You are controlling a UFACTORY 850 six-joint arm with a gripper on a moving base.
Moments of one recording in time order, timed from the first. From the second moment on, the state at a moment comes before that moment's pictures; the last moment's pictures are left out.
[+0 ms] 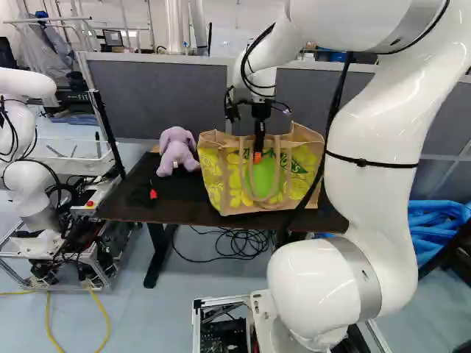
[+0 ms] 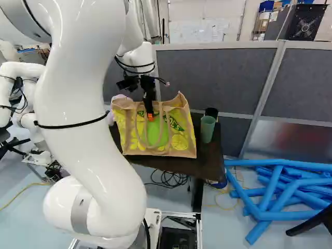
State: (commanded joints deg) arm 1.1 -15.5 -68.0 -0.5 -58.9 -79.5
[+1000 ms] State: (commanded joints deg) arm 1.1 -15.5 -68.0 -0.5 -58.9 -79.5
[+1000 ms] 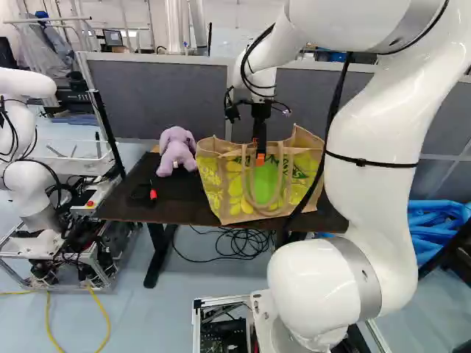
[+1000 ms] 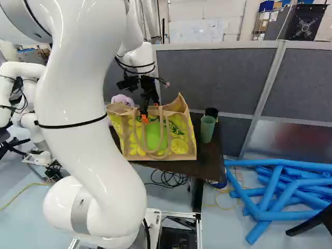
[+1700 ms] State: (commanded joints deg) arm 1.1 -8.8 -66.5 -0.5 -60.5 -79.5
